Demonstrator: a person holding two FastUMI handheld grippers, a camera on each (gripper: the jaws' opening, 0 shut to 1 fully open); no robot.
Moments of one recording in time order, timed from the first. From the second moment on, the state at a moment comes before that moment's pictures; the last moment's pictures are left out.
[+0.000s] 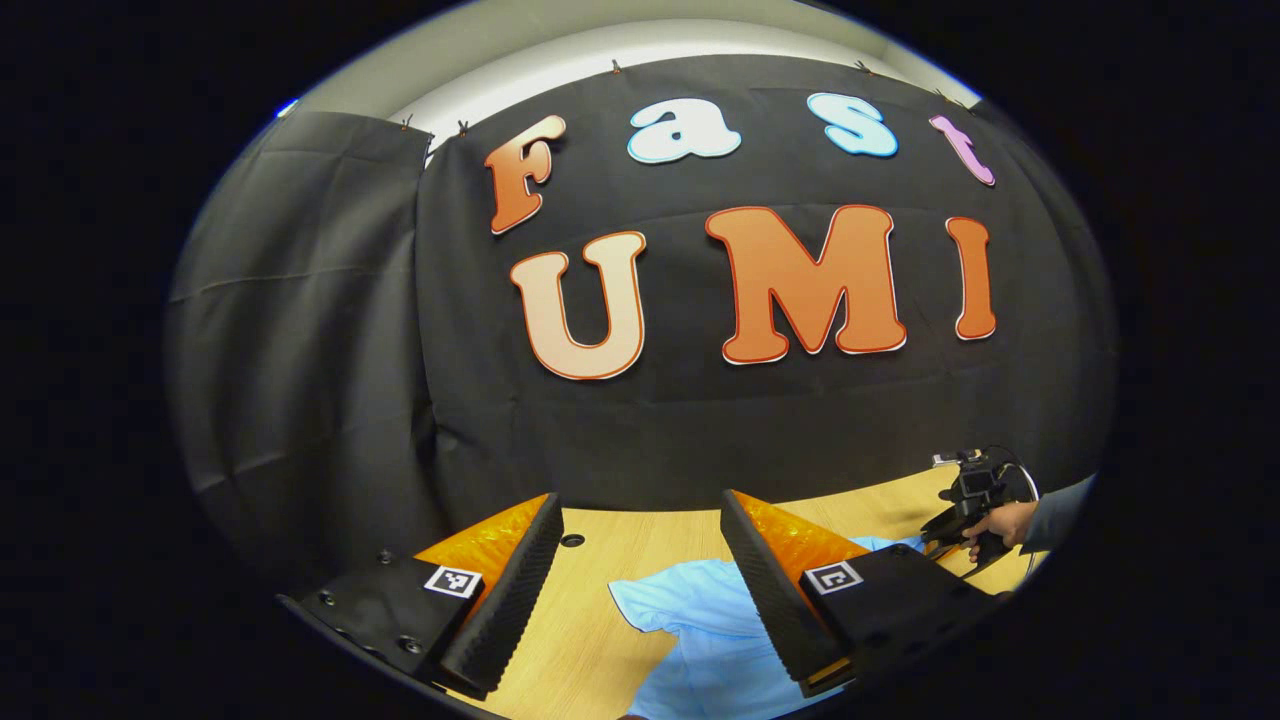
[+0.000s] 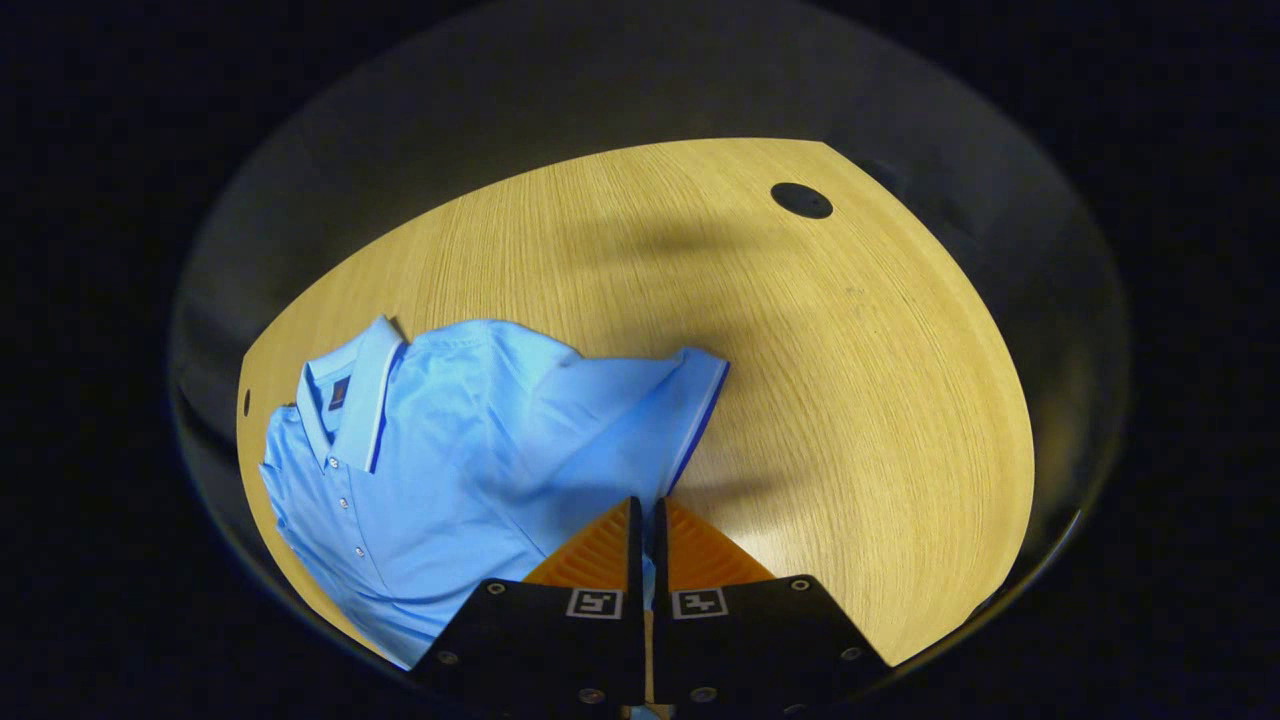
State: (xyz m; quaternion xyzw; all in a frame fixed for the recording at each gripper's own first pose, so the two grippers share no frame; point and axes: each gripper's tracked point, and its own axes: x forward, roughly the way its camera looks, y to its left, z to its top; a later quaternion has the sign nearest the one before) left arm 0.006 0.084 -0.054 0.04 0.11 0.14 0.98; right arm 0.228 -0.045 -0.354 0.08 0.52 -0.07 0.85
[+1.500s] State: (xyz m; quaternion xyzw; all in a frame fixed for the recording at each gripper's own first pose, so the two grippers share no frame) left arm 0.054 0.154 -0.298 -0.19 0.39 0.05 0.90; right arm 0.192 0.097 -0.249 0.08 0.39 0.04 0.92
